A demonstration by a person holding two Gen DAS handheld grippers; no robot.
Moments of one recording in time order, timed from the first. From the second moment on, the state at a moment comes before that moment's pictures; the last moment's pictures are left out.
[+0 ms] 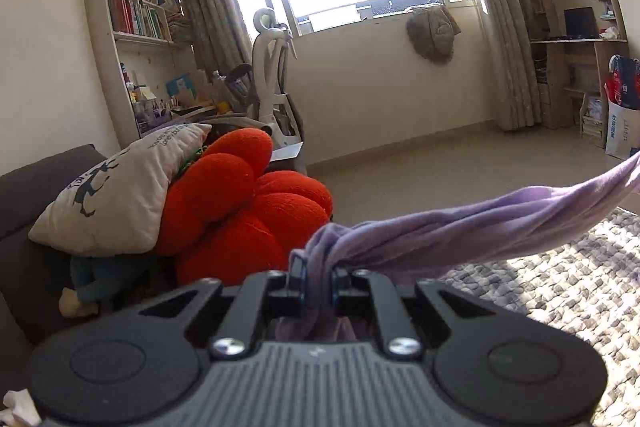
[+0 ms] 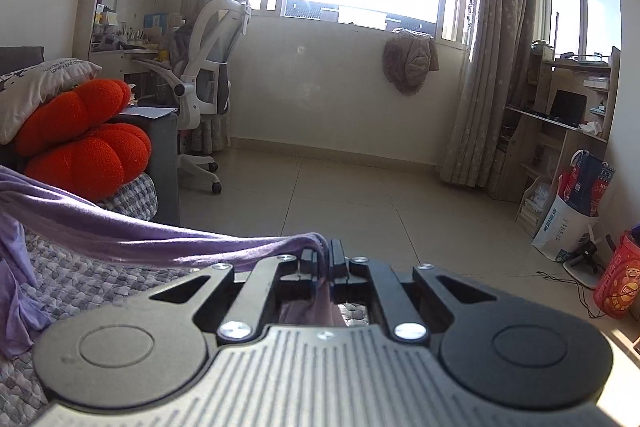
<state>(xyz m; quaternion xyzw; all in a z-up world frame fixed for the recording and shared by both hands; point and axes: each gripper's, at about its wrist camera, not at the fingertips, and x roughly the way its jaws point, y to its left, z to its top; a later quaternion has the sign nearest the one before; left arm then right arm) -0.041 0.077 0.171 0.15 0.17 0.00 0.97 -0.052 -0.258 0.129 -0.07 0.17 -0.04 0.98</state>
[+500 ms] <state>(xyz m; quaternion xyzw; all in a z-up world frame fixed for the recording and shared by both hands) -0.031 0.127 0.144 0.10 0.26 -0.07 0.96 -0.009 -0.266 0.083 -0.10 0.31 -0.09 0.94</state>
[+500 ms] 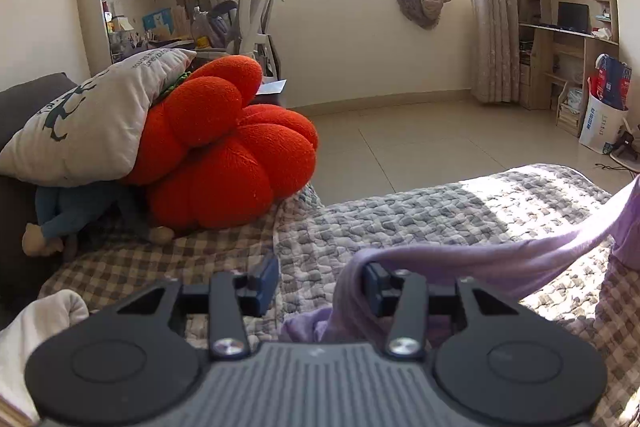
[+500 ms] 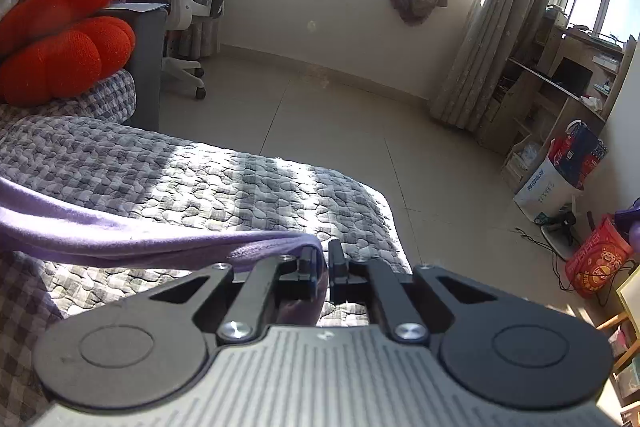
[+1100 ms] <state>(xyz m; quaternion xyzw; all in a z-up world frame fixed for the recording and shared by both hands) -0.083 0.051 0.093 0.33 0.27 -0.28 0.86 -0.013 -0.283 0.070 -0.14 0.34 -0.08 0.93</state>
